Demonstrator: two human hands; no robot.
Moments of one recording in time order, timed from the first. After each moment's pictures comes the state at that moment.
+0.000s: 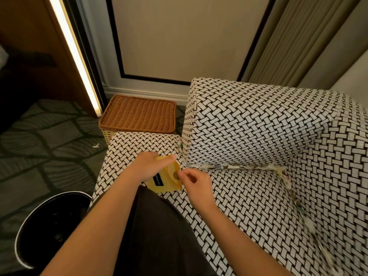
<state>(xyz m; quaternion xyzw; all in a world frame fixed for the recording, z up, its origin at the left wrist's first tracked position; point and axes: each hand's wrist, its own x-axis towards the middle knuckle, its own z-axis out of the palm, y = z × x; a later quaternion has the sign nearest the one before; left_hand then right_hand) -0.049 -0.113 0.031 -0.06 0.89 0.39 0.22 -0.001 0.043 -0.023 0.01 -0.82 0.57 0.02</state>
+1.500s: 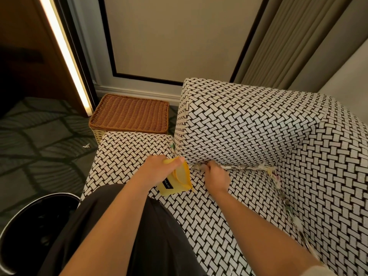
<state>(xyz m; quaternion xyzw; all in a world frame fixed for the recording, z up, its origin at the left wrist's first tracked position) -0.049 -0.077 0.006 0.00 0.88 0.42 0.20 -0.057 0.124 -0.069 -0.13 -0.98 0.14 0.04</state>
